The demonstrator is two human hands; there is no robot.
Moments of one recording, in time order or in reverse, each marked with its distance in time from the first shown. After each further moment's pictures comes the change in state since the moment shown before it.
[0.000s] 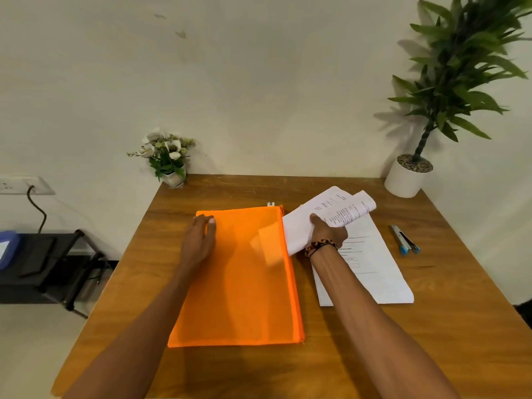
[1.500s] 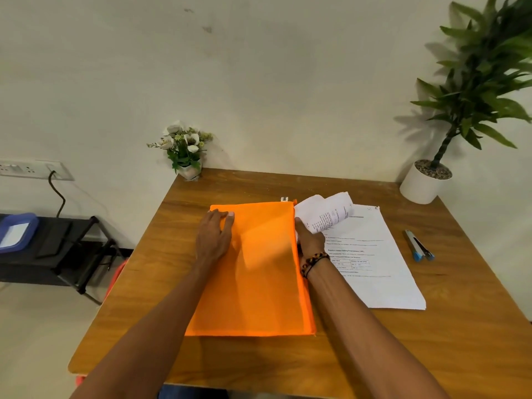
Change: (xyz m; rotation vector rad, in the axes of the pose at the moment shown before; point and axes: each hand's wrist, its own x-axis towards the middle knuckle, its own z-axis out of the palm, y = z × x) left_hand -0.010 0.013 0.003 0.062 0.004 -0.108; right_hand -0.019 0.045 0.019 -0.243 -0.441 0.007
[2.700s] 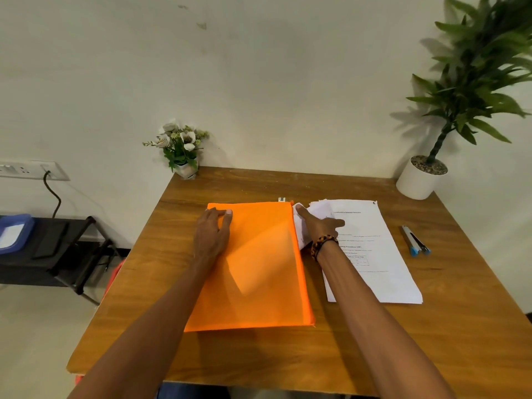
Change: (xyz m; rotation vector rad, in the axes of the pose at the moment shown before) left_hand -0.004 0.006 -0.003 0.000 0.006 -0.005; right_hand -0.009 -0.045 -0.014 -0.265 0.176 0.117
